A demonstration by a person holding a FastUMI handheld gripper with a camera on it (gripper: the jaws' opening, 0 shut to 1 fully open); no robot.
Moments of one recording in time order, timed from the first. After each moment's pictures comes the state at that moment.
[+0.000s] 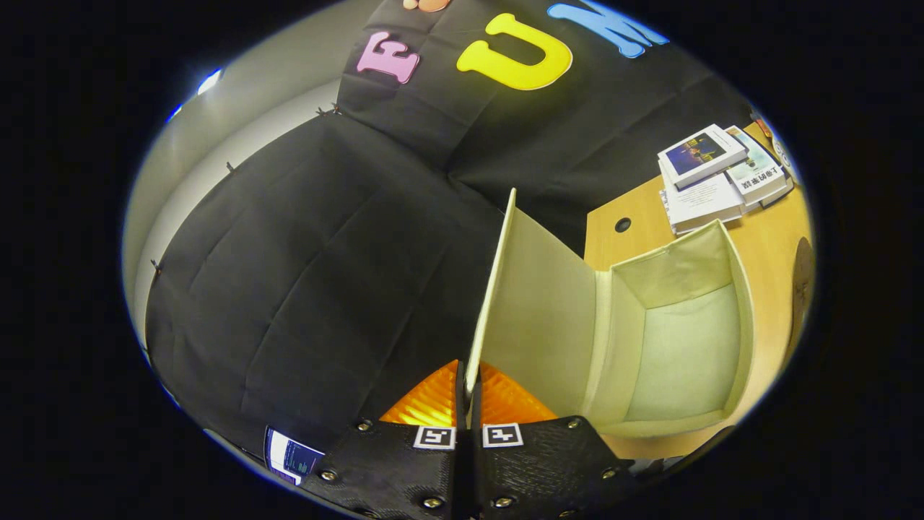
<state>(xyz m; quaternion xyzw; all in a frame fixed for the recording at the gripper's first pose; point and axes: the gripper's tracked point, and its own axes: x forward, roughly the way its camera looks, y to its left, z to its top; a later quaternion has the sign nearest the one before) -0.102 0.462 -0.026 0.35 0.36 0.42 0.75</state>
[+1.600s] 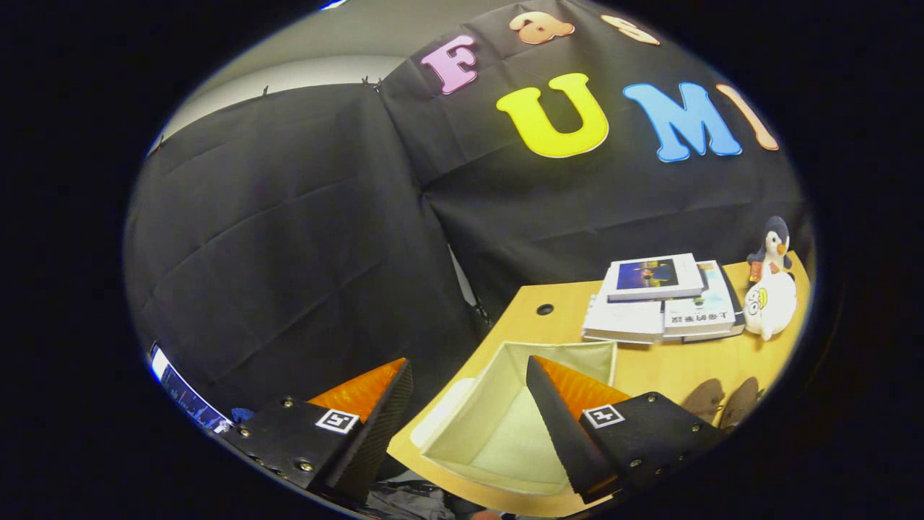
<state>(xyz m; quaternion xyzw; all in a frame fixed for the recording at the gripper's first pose) -0.026 0.342 -0.061 0.13 0.25 0.34 0.89</state>
